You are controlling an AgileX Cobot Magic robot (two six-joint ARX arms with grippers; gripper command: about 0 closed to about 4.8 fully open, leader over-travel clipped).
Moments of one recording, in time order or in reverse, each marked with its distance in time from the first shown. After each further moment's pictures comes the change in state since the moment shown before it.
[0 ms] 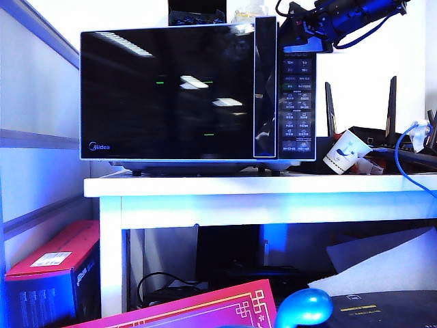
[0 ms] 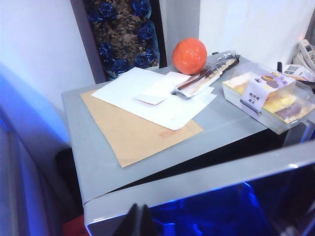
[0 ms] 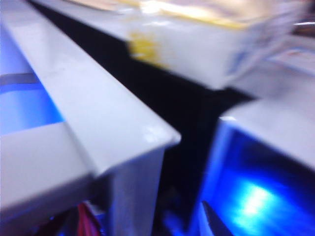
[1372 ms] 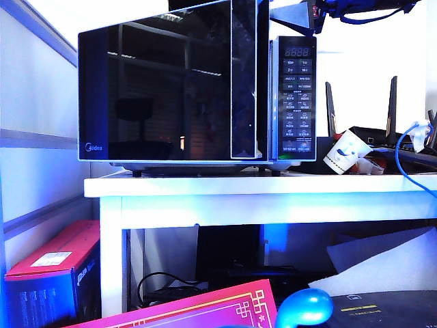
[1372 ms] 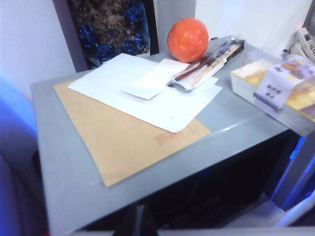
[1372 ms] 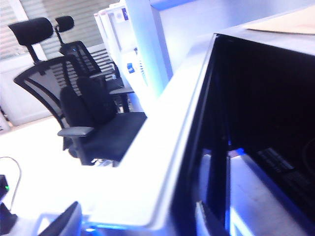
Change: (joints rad) left arm 0.000 0.159 0.000 0.121 0.052 -0.009; right arm -0.038 -0.013 0.004 0.037 -0.652 0.315
